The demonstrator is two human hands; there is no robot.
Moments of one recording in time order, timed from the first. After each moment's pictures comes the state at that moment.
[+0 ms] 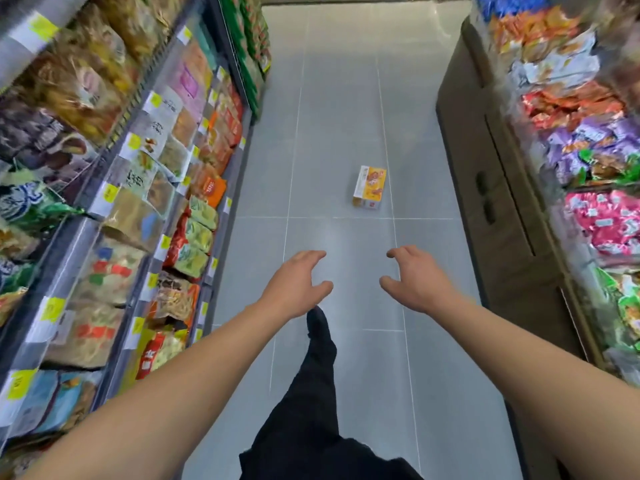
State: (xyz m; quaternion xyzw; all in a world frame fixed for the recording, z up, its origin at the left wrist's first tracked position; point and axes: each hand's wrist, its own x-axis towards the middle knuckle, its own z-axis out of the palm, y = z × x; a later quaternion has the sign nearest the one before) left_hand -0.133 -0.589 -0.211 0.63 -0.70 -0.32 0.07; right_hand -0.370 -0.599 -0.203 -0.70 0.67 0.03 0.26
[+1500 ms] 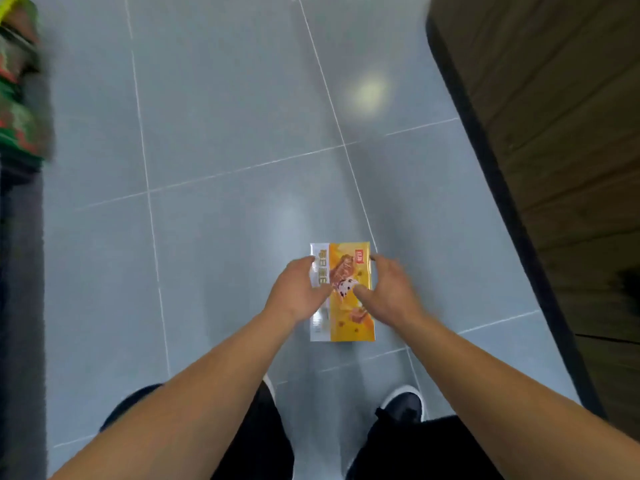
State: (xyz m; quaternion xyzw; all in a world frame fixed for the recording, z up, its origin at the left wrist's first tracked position) left_hand -0.324 -1.460 -0.765 0.61 -0.64 -0.46 -0.08; right_hand -0.491 -1.410 -0.775 -0.45 0.78 -0.06 0.43
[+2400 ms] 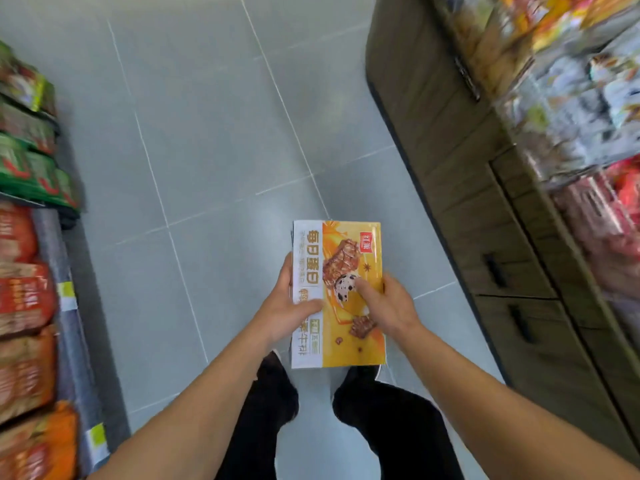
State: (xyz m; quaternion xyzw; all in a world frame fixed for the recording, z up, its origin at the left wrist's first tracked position) left_hand -0.330 -1.431 -0.488 0.53 -0.46 -0.71 0.05; right_hand -0.516 -1.362 -0.494 -0.22 0.81 -0.20 0.50
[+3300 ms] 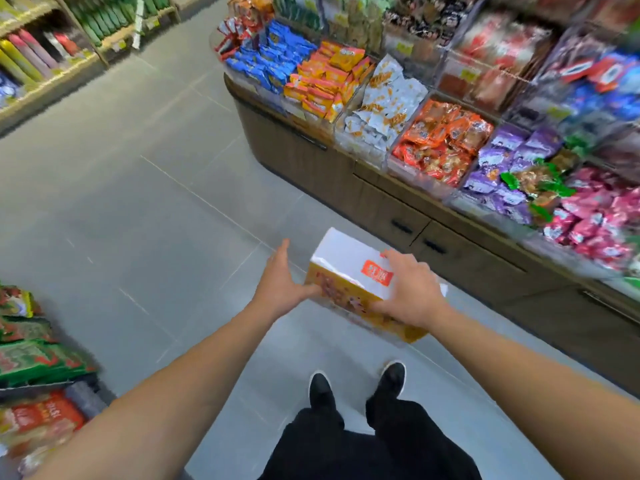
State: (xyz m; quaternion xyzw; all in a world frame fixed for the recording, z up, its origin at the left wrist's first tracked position) left_hand -0.308 -1.416 -0.227 0.38 -0.79 -0.48 -0.06; right_hand -0.440 -1.209 -0.211 -0.30 0.91 -0.12 0.24
